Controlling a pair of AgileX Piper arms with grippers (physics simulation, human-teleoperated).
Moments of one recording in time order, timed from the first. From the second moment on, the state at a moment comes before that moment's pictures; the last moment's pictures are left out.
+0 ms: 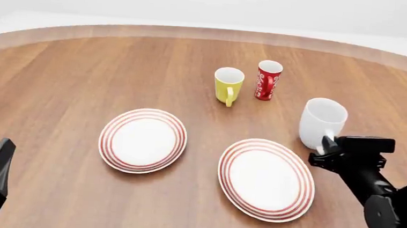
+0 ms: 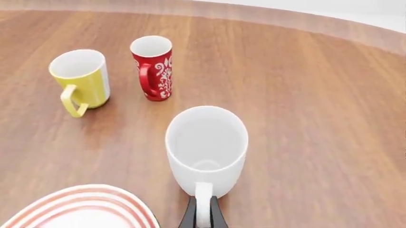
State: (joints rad) left arm 0.00 0.01 0.00 0.00 0.00; right arm 0.01 1.78 -0.30 -1.09 -0.04
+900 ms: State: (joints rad) left arm 0.00 0.01 0.00 0.00 0.00; right arm 0.14 1.27 -0.28 -0.75 -0.06
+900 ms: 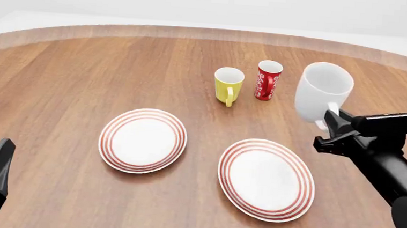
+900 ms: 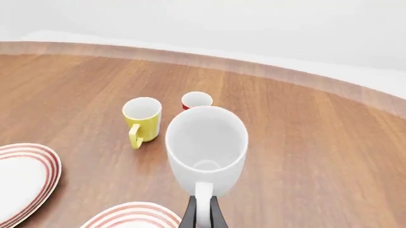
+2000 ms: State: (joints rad) left arm 0.00 0.01 0.00 0.00 0.00; right arm 0.53 1.08 -0.43 -0.49 -0.06
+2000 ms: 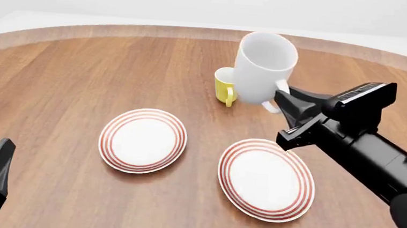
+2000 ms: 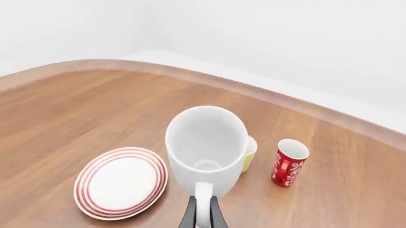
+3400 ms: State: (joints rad) left arm 0.00 0.01 0.00 0.00 0.00; right arm 0.82 1.61 -0.68 -0.68 -0.05
